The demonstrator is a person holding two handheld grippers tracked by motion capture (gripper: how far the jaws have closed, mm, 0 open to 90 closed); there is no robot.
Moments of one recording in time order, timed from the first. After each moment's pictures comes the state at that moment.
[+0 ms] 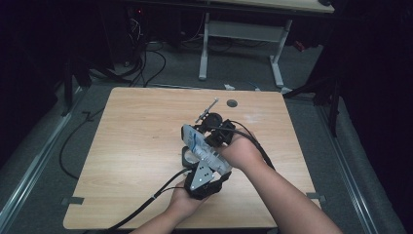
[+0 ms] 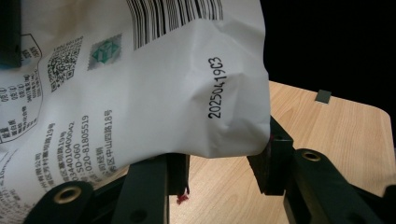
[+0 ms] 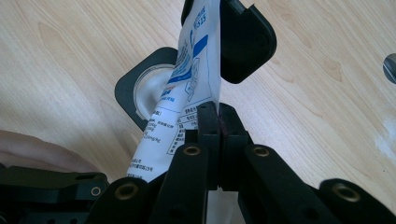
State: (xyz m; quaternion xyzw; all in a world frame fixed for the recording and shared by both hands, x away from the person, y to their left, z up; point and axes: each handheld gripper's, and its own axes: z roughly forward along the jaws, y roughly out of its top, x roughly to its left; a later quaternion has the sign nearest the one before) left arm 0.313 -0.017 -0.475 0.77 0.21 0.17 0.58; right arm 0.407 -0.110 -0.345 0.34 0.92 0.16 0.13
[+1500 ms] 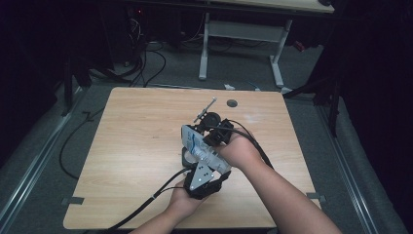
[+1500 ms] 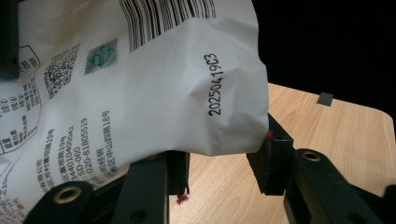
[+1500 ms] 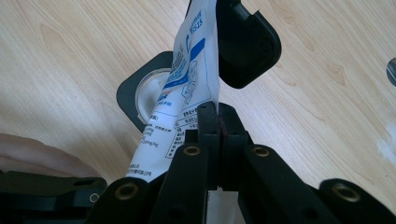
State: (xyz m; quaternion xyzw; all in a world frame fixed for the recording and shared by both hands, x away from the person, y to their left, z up) left arm 0.313 -0.015 -0.473 0.77 0.21 0.17 0.58; right arm 0.410 -0.107 -0.346 0.33 0.92 0.16 0.13
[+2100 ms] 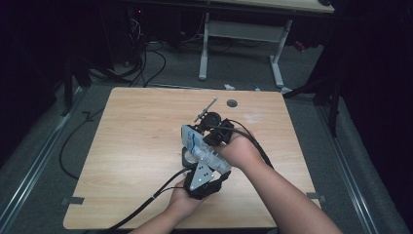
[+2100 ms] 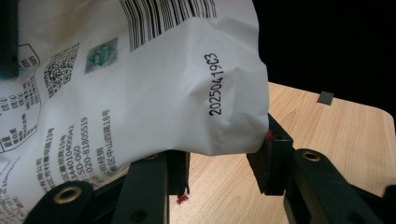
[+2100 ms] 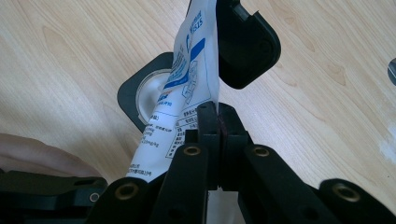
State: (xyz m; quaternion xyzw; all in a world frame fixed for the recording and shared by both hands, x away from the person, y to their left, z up) left arm 0.313 -0.015 -0.473 0.77 0.21 0.17 0.58; right arm 0.410 -0.108 -0.346 0.33 0.92 0.17 0.13
